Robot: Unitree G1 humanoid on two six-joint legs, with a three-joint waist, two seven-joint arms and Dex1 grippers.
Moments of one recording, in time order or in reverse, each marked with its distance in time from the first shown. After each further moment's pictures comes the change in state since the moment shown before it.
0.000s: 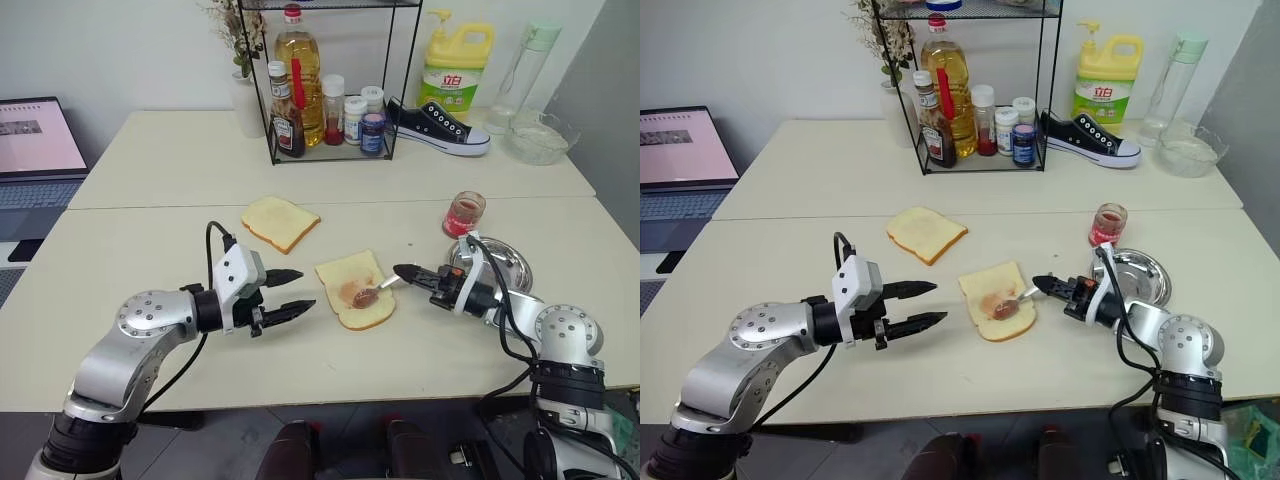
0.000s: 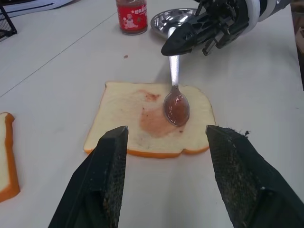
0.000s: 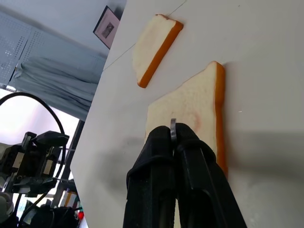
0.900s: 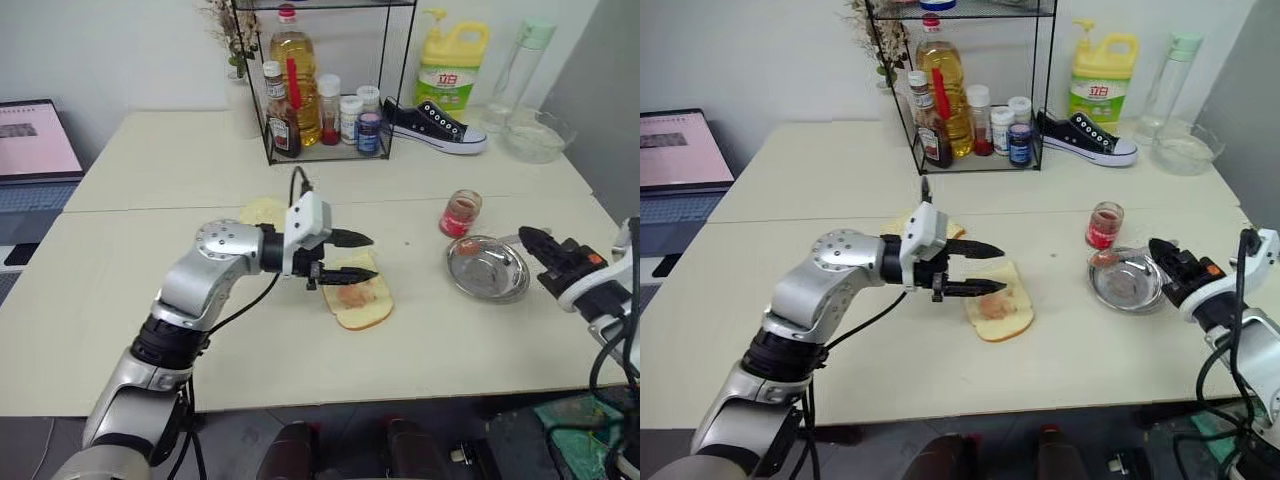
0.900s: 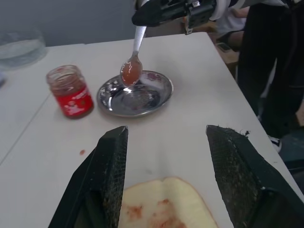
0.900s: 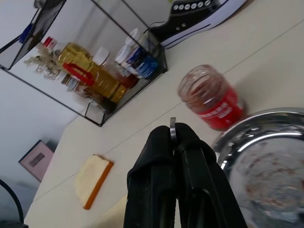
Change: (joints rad) left arm -0.514 -0.204 -0.252 0.338 0.060 -0.072 -0.224; right arm 0.299 -0.170 -0.345 -0.429 0.547 -0.285 -0.698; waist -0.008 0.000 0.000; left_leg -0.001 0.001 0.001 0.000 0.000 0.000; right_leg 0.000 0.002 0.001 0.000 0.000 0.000
